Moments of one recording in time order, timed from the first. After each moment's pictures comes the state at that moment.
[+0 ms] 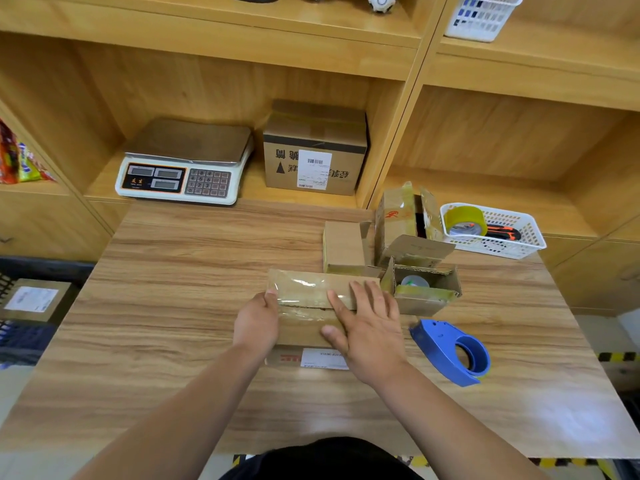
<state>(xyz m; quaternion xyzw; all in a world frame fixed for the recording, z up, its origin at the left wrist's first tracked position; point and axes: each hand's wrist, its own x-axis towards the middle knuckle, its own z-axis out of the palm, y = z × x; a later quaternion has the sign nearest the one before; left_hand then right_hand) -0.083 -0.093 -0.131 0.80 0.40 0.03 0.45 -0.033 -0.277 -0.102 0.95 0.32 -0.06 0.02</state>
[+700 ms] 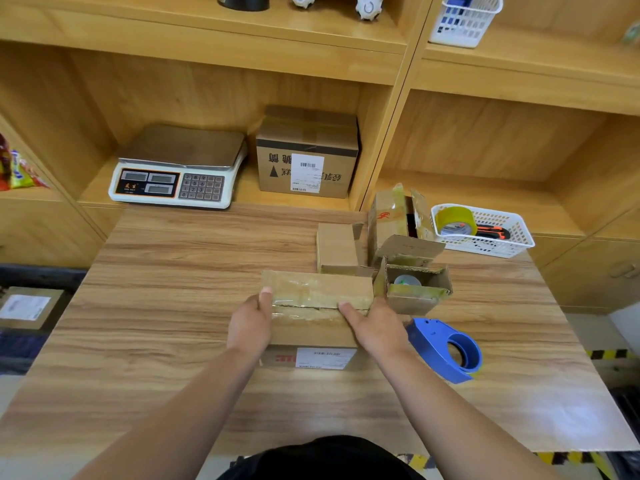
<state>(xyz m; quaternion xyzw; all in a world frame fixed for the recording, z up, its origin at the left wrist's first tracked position) -0.092 -0.098 -0.124 0.78 0.39 0.04 0.48 -0.013 -0.285 -0.098 0.95 0.00 -0.18 -0.25</state>
